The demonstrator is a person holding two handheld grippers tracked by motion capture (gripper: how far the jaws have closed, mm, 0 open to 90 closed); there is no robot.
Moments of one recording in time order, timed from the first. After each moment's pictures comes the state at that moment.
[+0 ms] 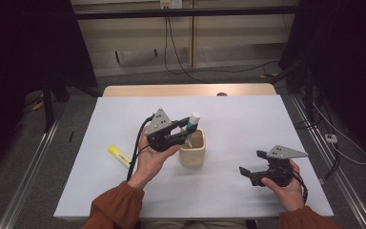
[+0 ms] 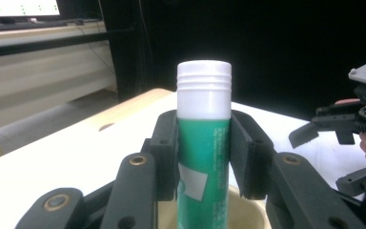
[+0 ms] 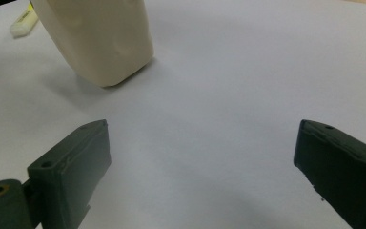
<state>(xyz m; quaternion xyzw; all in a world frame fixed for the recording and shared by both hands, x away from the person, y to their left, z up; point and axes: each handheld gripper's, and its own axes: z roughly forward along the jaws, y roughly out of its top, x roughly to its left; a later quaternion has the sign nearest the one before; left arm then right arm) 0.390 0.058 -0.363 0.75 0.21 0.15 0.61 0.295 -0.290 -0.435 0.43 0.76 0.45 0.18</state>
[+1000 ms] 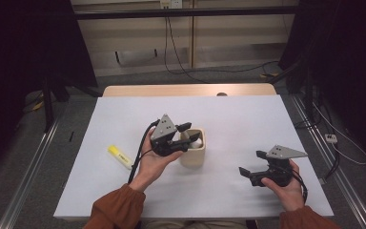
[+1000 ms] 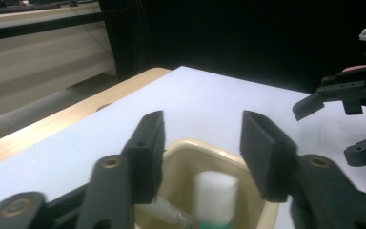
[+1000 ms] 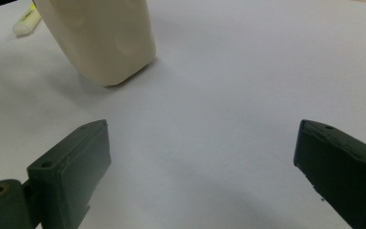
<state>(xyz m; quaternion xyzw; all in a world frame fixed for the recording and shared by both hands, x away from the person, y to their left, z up) 0.385 0.055 -0.374 0.77 0.20 0.15 0.58 0.296 -0.289 -0.435 0.43 0.76 0.45 0.18</state>
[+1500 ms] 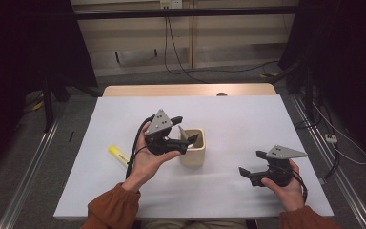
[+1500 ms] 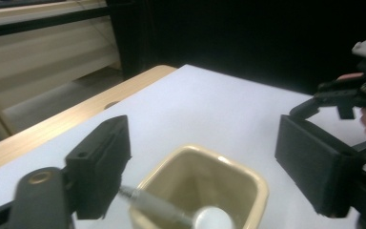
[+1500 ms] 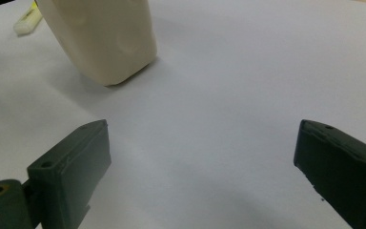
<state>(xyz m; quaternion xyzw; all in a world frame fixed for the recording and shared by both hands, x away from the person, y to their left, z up) 0.380 0.064 -0.351 0.78 0.21 0.16 0.56 0.295 -0.289 -0.435 0.42 0.76 0.45 0.18</state>
